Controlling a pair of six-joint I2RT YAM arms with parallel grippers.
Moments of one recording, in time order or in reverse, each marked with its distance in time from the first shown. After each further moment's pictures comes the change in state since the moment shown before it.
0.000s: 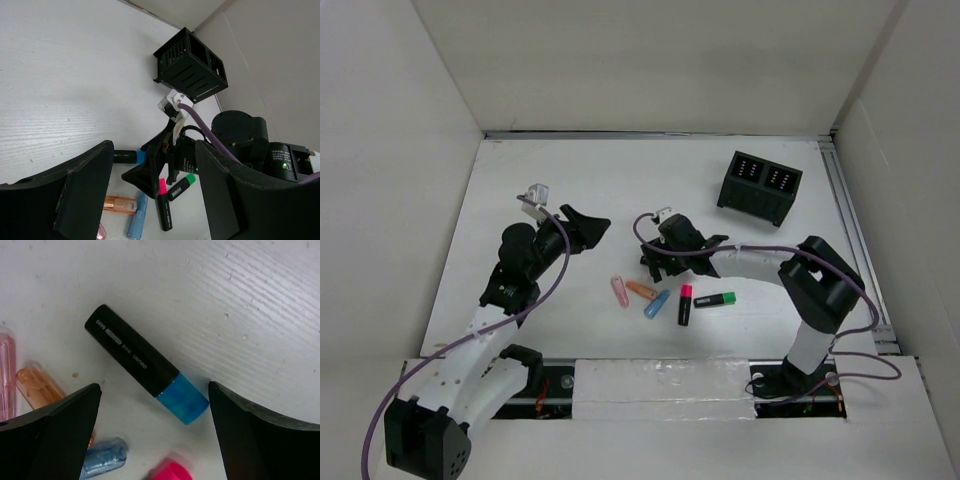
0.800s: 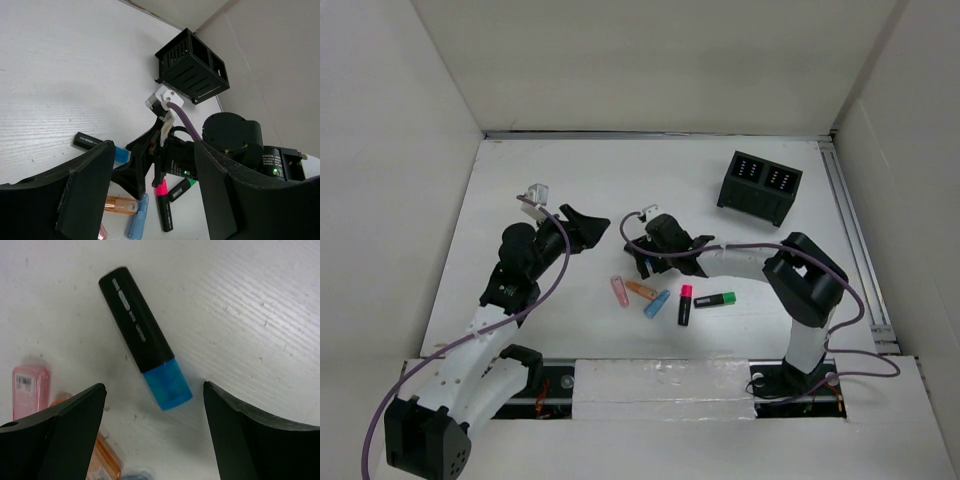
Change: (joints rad) left arm 0.000 0.010 0.000 0.000 -0.007 0.000; right arm 0.046 0.089 0.069 0.097 0.029 0.011
